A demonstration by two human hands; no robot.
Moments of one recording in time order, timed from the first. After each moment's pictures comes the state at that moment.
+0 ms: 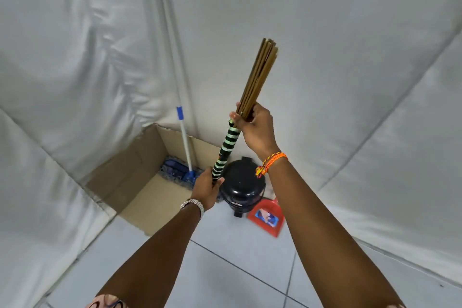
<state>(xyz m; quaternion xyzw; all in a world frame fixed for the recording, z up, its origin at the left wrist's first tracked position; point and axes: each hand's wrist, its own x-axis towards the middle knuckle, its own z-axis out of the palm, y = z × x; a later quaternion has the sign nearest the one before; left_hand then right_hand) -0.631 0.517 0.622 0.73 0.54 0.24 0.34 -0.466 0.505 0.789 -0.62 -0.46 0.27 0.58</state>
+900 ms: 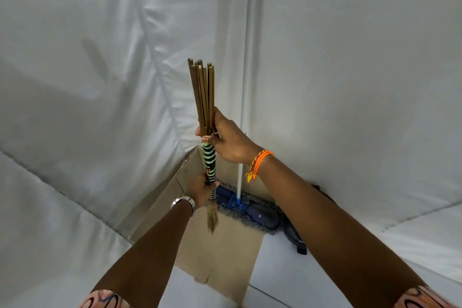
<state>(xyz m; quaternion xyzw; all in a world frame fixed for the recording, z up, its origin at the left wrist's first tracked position) -0.882 0.923 0.588 0.73 0.53 0.15 0.41 -0.739 0.899 0.759 -0.56 -0.67 0.33 0.37</state>
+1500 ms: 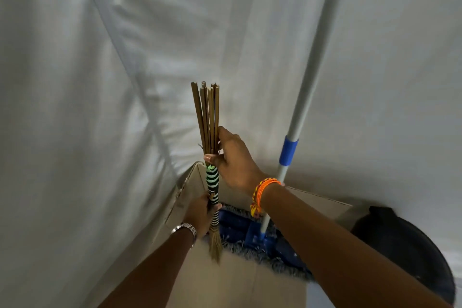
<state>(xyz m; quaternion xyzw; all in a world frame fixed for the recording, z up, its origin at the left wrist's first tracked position) -0.888 1.189 0.271 0.76 0.50 0.10 0.41 -0.750 1.162 0.444 -0.67 -0.59 0.24 0.39</state>
